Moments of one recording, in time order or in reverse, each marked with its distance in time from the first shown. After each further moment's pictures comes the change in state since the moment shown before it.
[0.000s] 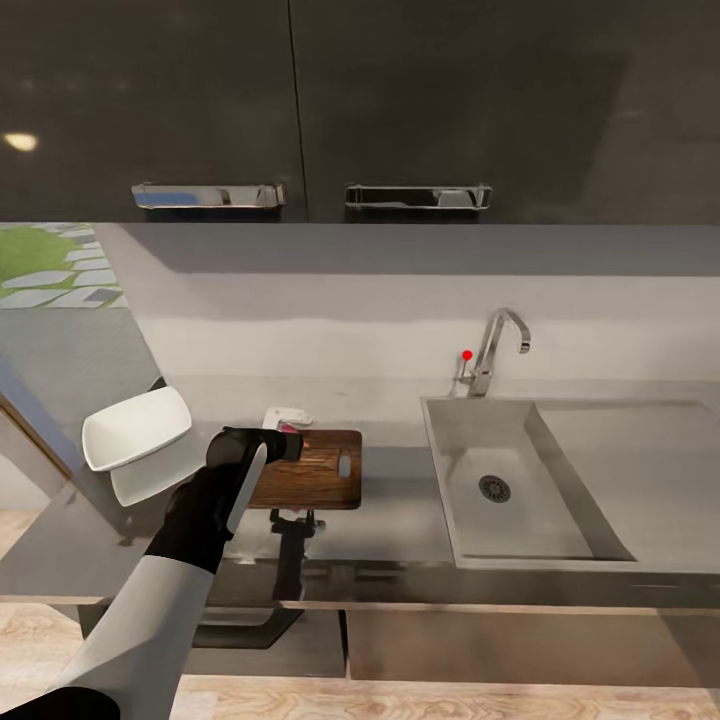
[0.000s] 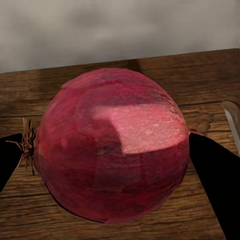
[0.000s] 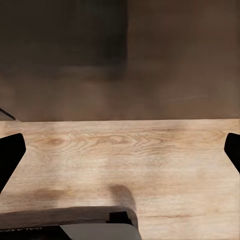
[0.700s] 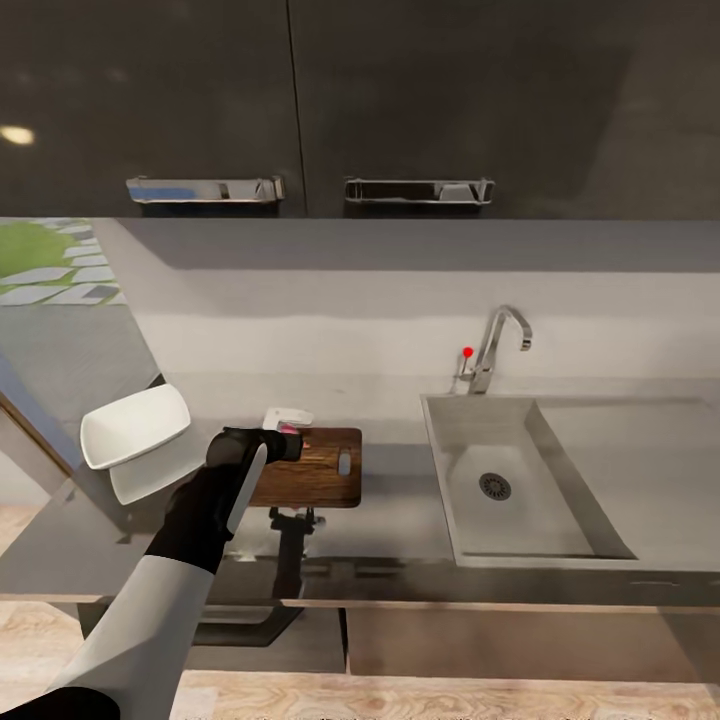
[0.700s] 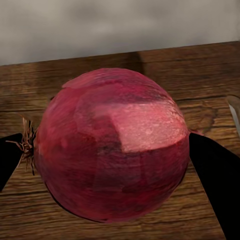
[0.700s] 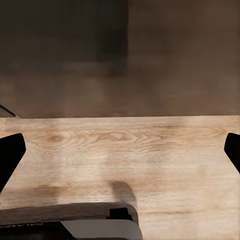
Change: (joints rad) left arm 0.000 0.000 0.000 0.003 0.000 0.001 0.000; right arm 0.000 0.002 0.000 0.000 -0.001 0.002 0.000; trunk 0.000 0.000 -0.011
